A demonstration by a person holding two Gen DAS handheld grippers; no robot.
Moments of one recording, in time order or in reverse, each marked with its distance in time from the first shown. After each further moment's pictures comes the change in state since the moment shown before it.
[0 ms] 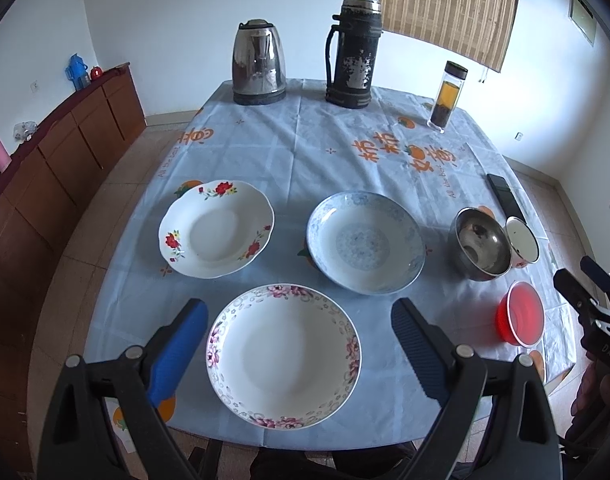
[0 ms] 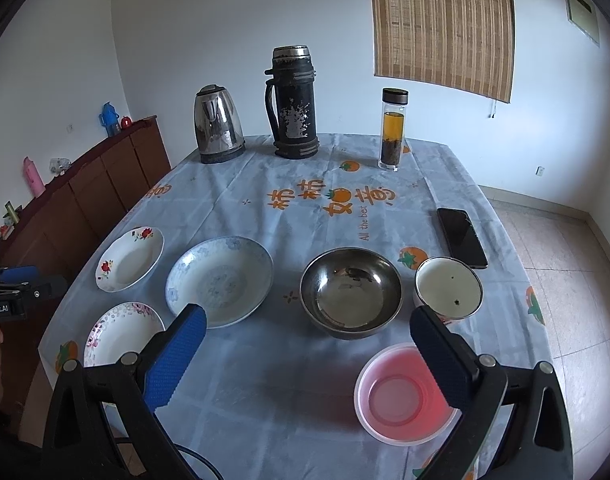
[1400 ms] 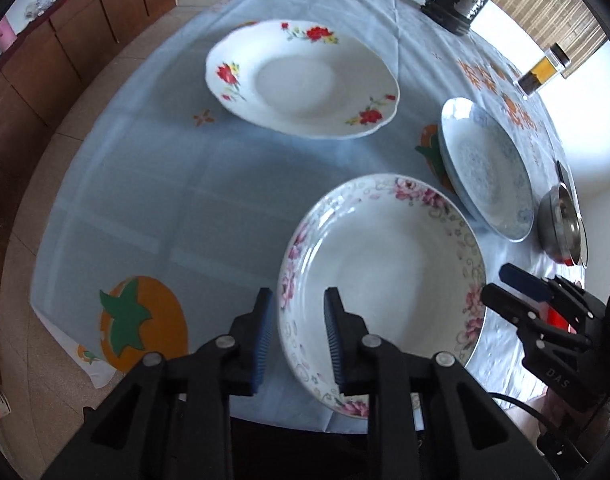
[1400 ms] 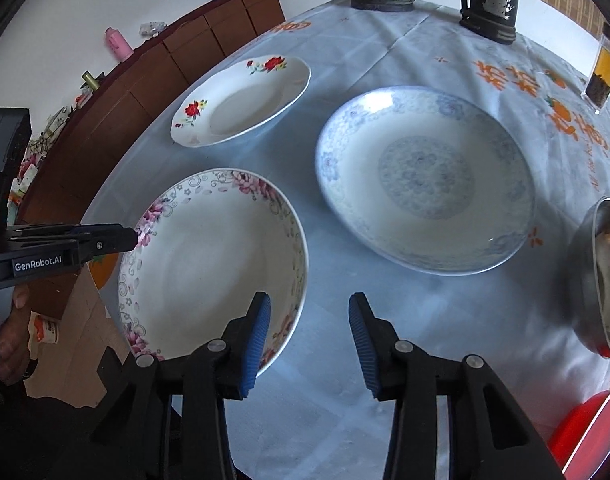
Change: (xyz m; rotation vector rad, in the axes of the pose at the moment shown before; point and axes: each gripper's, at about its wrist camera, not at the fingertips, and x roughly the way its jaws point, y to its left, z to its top) left arm 0.119 0.102 -0.061 -0.253 0.360 -0.046; right arm 0.165 0.151 -0.050 -0.273 0.477 0.378
